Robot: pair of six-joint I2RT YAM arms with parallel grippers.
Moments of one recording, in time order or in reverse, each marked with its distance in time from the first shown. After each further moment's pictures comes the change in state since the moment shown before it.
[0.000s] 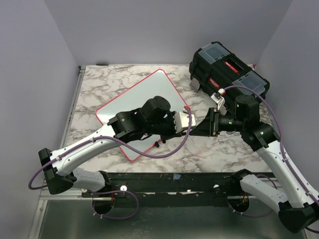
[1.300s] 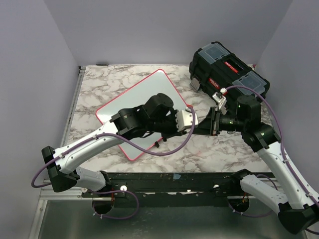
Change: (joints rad) left arm 0.006 0.047 0.068 -0.060 0.011 0.027; right arm -0.007 -0.014 -0.011 0.034 0.014 0.045
